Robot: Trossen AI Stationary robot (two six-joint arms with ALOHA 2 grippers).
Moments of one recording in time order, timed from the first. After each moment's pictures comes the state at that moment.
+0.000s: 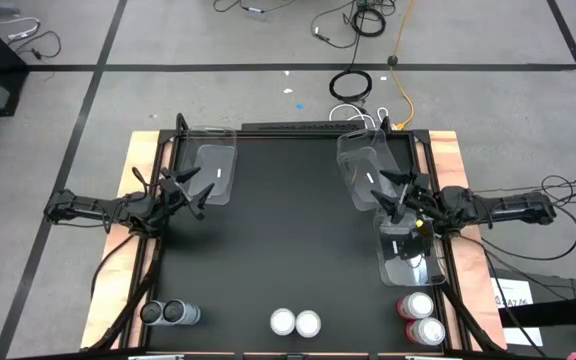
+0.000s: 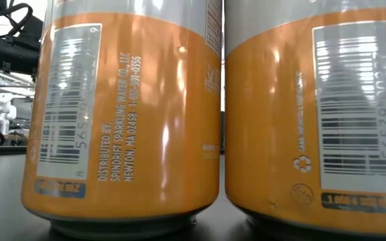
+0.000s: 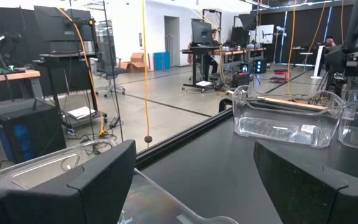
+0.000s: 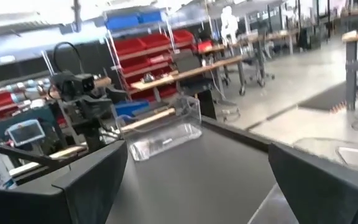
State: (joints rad) left arm -0.14 0.05 0.00 0.10 -0.82 0.06; right arm 0.08 0.16 0.13 0.07 0.55 0.27
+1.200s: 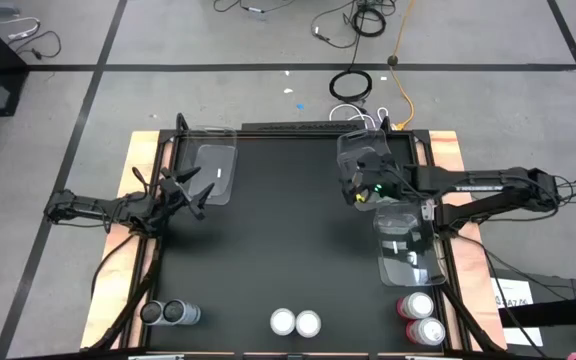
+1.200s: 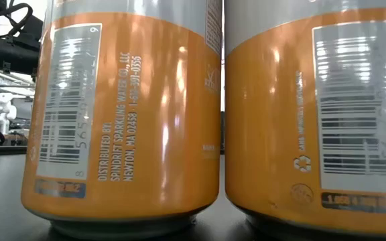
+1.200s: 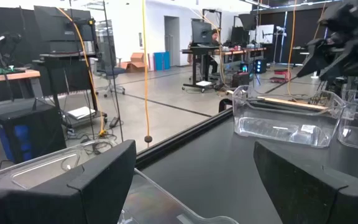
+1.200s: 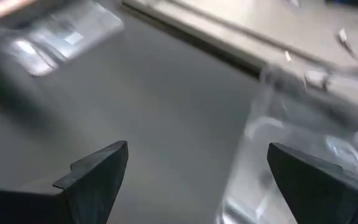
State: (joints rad) left arm -0.14 0.05 0.00 0.10 -0.82 0.06; right arm -0.14 1.12 0.80 -0.47 0.49 0.61
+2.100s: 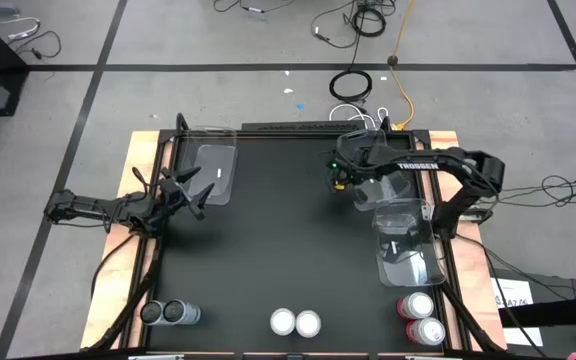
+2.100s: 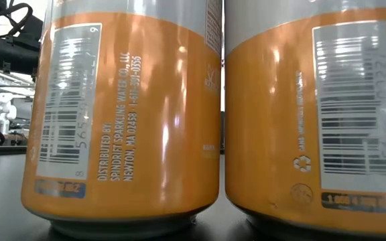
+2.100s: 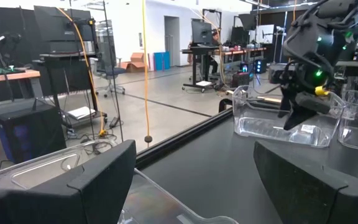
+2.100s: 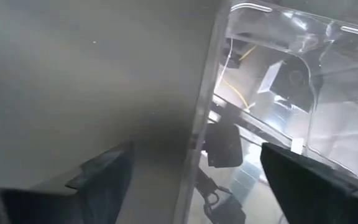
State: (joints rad) left arm -0.14 0.05 0.00 0.10 -0.82 0.06; right arm -0.39 1.62 1.02 -0.71 0.25 0.68
